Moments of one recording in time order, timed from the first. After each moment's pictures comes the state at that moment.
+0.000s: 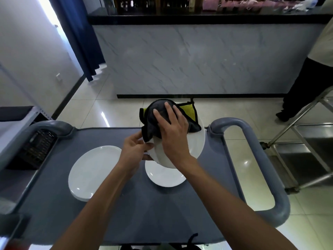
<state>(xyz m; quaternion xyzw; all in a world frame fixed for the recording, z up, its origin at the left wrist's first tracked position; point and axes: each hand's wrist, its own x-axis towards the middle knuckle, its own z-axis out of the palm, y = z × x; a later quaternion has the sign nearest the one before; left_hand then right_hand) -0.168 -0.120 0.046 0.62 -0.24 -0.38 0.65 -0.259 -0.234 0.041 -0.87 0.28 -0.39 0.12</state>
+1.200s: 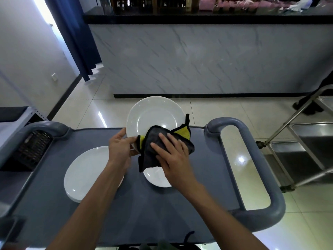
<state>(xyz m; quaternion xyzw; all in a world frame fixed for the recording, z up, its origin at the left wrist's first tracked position) -0.152 -0.122 0.048 0.63 -0.13 -0.32 0.70 -0.314 -0.205 -0.009 -0.92 0.22 -0.32 0.11</state>
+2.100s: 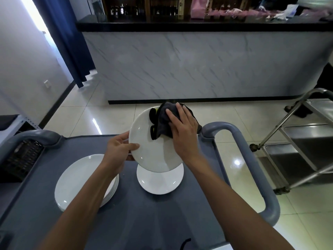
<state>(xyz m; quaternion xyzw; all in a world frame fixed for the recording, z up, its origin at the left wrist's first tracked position) -0.144 -0.128 0.058 0.65 -0.24 -0.37 0.62 -0.293 -0.284 0.048 -0.85 0.31 -0.40 0.14</state>
